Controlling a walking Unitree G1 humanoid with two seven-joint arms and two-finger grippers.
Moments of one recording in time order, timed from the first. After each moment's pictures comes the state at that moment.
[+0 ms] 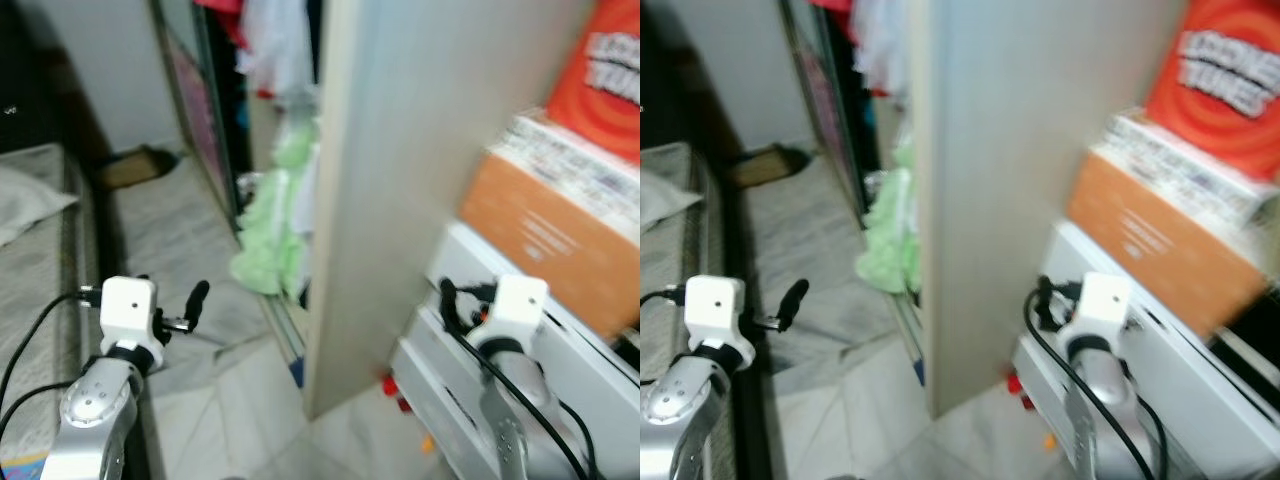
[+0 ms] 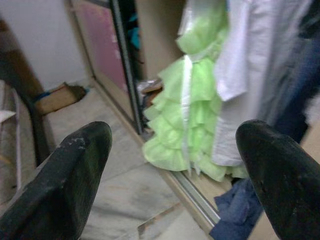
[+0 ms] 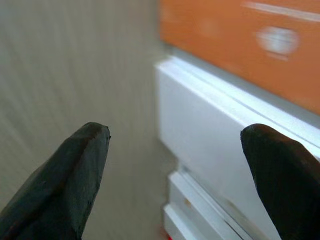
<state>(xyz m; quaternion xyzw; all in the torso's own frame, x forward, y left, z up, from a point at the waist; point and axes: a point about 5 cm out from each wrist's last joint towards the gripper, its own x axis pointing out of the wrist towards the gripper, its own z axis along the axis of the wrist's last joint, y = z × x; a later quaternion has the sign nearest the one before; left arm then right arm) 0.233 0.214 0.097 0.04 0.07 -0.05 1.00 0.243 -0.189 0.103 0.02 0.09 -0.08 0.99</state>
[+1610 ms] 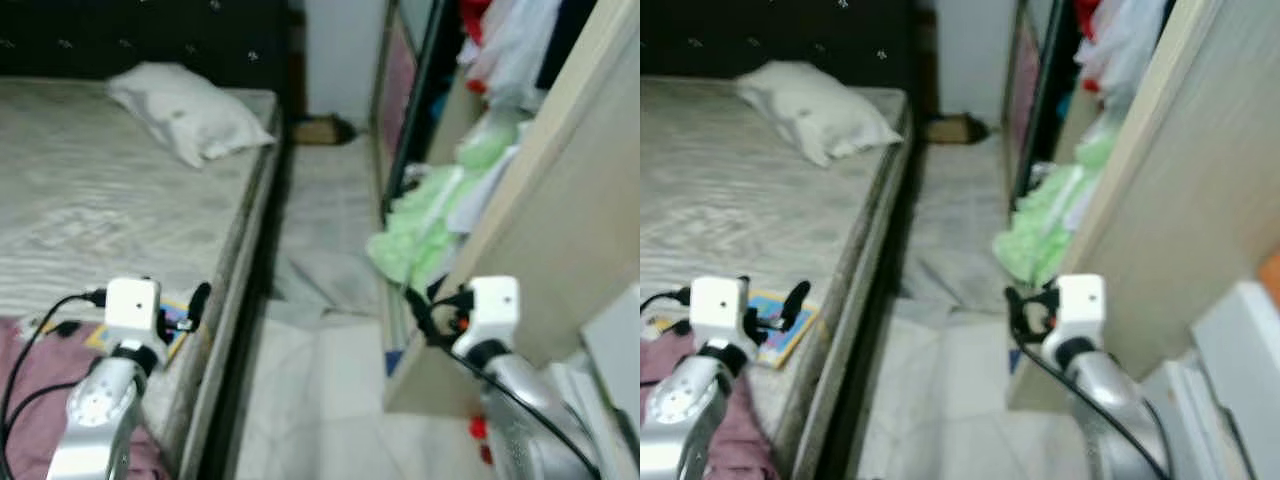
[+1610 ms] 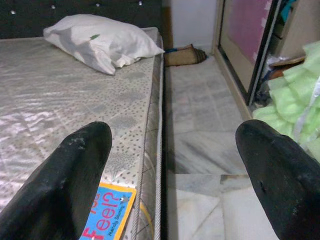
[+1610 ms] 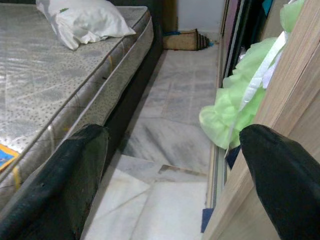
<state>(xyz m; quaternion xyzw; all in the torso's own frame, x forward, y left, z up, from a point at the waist) 0.236 0.208 0.093 0.04 0.07 -0.05 1.00 0.239 -0.184 0.098 0.02 0.12 0.08 0.99</state>
